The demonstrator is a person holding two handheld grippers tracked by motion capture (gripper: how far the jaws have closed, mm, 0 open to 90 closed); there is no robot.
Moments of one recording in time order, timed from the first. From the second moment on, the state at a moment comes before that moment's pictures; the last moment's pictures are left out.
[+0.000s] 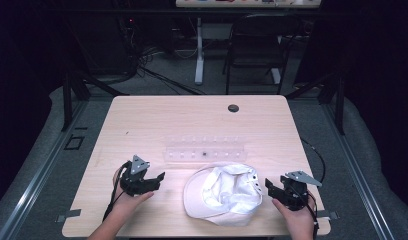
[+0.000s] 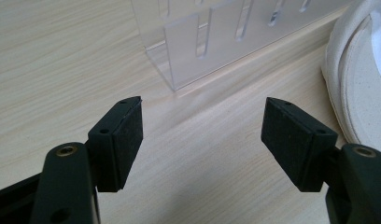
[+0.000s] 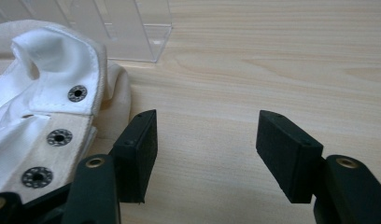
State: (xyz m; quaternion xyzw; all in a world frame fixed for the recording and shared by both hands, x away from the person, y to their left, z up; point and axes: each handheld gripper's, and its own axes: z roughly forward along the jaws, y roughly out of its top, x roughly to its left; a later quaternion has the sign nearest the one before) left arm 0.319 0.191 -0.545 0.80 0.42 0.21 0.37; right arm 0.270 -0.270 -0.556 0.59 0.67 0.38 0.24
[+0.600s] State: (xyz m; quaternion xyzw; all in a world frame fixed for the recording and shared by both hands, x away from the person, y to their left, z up) left arm 0.316 0.200 -0.543 0.79 0.43 0.18 0.39; right arm 0.270 -0.263 -0.531 0.60 0.68 0.37 0.20
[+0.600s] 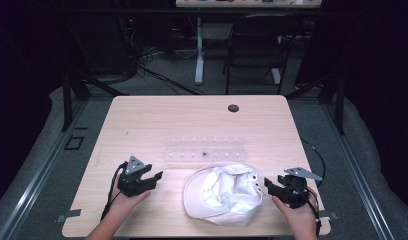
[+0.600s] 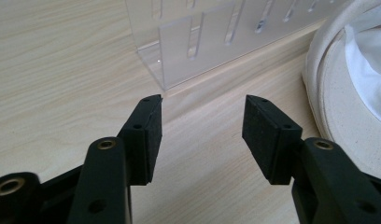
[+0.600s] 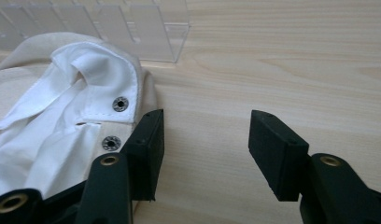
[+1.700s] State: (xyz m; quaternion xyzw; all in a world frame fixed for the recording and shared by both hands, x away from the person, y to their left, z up) left arm 0.319 0.198 -0.555 0.80 0.44 0.16 0.37; right arm 0.326 -0.250 -0.482 0.62 0.74 0.26 -0.04
